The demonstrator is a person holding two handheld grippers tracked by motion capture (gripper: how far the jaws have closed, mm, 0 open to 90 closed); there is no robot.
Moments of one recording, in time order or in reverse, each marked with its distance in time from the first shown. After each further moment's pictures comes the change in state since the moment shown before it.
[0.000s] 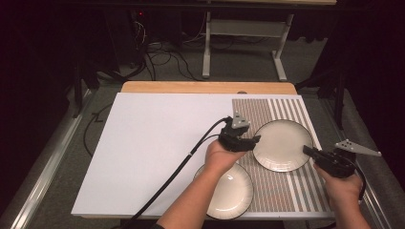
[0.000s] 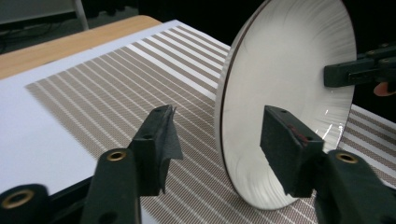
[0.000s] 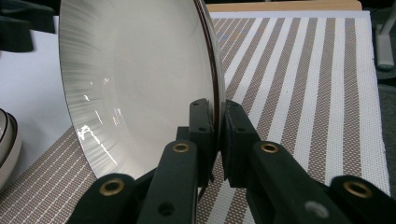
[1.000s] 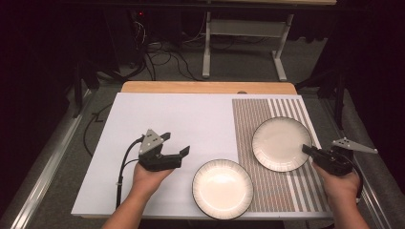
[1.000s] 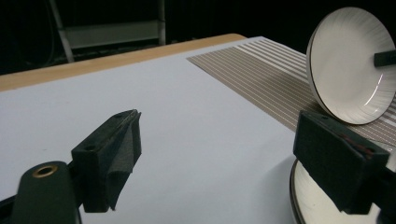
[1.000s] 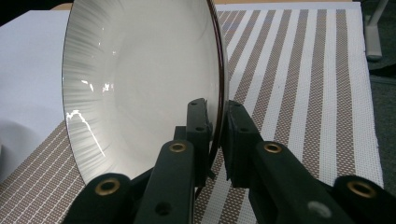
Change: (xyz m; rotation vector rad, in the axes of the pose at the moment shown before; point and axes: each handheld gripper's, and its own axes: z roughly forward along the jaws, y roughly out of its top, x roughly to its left) left arm 0.070 -0.098 -0.185 -0.171 0.230 -0.069; right arm -0.001 0.003 0.007 0.030 -0.039 0.013
